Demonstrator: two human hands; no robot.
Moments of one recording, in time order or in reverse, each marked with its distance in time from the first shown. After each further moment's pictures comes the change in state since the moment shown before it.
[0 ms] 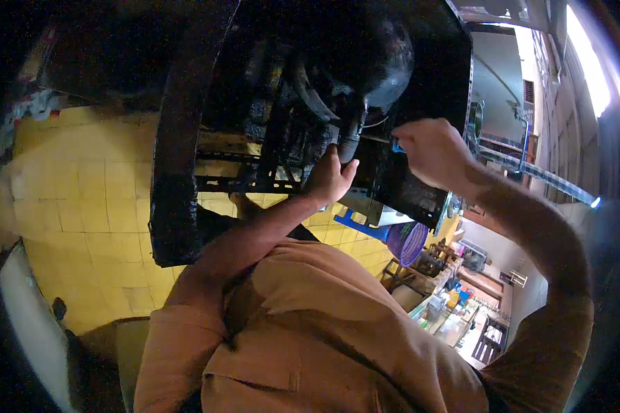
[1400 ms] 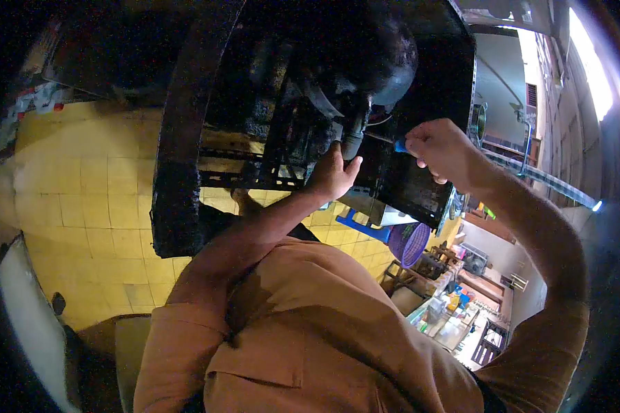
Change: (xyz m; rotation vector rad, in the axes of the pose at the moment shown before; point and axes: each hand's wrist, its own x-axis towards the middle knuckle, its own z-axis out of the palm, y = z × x) left_hand 0.004 0.005 -0.006 0.039 -0.037 -0.007; right_hand -0.009 -0.003 -0.020 0.560 -0.112 0.388
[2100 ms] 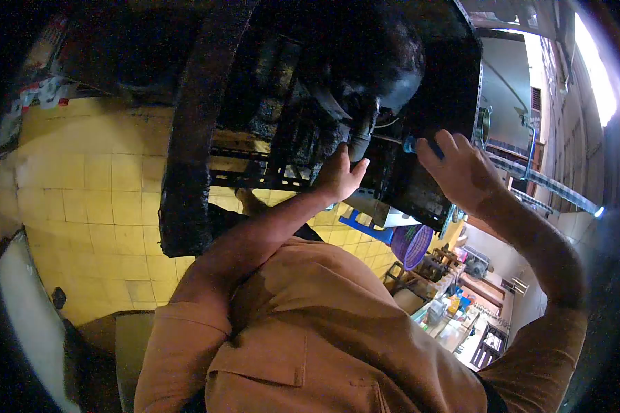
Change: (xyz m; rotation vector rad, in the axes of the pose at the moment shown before) left_hand 0.000 -0.006 0.000 0.025 -0.037 0.056; right_hand -0.029 0.008 0.003 -0.858 0.107 -0.460
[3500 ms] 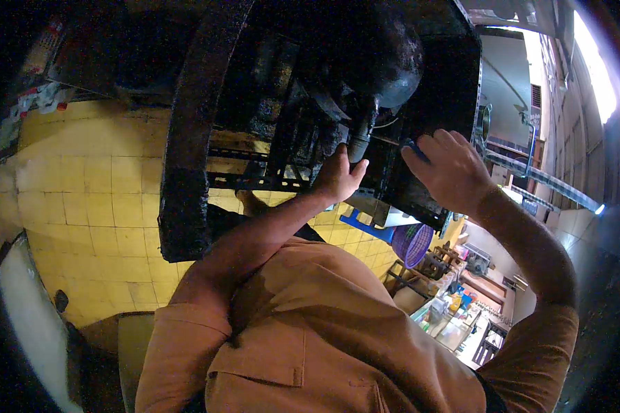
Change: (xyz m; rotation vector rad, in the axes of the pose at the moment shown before) left_hand 0.001 0.007 -0.002 -0.049 0.029 -0.053; right_hand 0.012 -0.007 -0.001 -0.008 0.284 -0.161
